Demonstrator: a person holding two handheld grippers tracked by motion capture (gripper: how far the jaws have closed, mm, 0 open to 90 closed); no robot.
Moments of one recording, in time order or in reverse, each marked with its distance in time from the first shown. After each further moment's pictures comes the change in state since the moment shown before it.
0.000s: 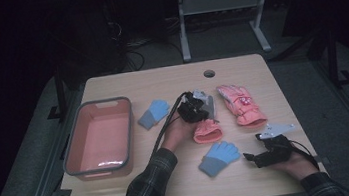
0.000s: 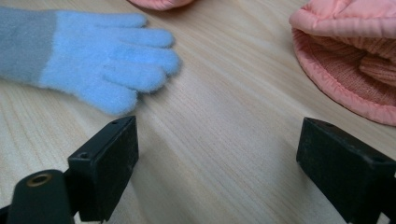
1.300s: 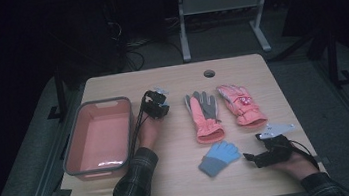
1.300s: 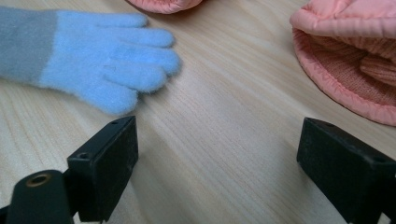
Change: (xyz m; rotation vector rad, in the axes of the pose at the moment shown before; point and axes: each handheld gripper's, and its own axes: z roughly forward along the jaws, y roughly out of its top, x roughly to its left) left arm 0.082 -0.062 -0.042 0.052 0.351 -0.257; right arm 0.000 0.000 0.000 0.002 0.001 -0.001
